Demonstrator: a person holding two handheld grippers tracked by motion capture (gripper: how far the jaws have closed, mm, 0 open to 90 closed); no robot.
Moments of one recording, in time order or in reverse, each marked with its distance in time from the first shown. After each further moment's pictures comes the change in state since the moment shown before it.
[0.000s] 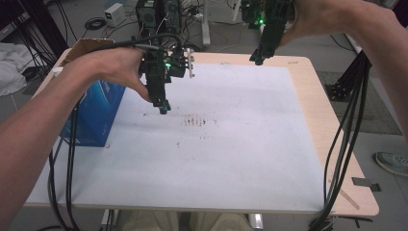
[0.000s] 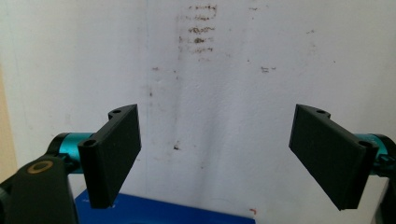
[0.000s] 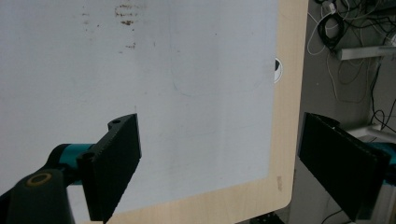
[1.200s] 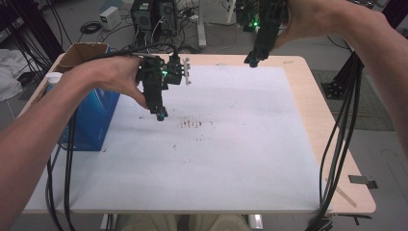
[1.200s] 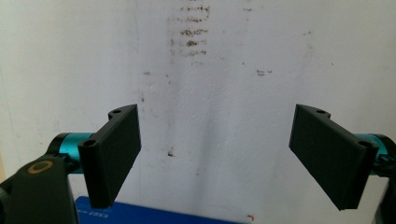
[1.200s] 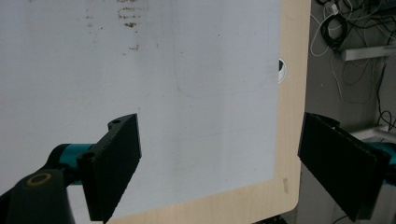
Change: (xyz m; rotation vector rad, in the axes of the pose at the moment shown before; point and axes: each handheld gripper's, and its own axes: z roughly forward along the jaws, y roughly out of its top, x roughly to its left) left arm -0.001 0.003 0.007 0.000 -0.010 0.011; right arm 0.001 -0.007 0.001 -0.017 0.013 0.026
